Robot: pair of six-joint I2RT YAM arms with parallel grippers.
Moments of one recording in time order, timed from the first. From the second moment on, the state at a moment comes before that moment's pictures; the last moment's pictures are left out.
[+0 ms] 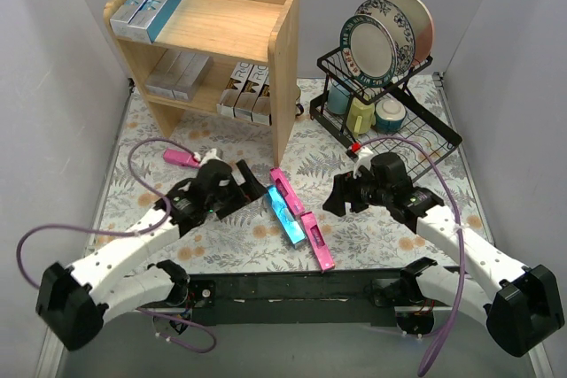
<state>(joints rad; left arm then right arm) -0.61 0.94 0.69 -0.45 -0.06 -1.01 0.54 0.97 0.62 -0.33 -0.39 0.29</state>
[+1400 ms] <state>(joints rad) -1.20 1.59 0.99 -0.81 -0.65 -1.31 0.54 0.75 0.46 -0.26 -0.04 0.34</state>
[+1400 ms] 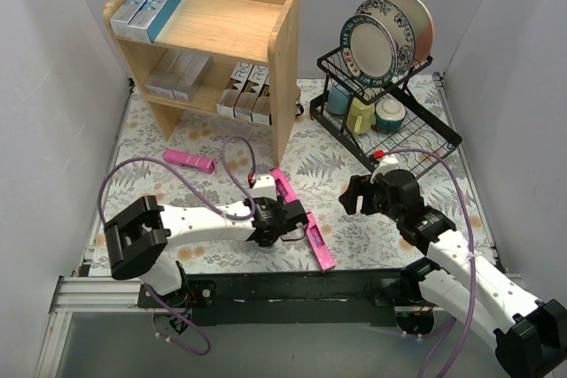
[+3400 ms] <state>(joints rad) -1.19 1.21 0.90 -0.62 -0.50 -1.09 0.51 0.81 0.41 0.09 -0.38 0.49</state>
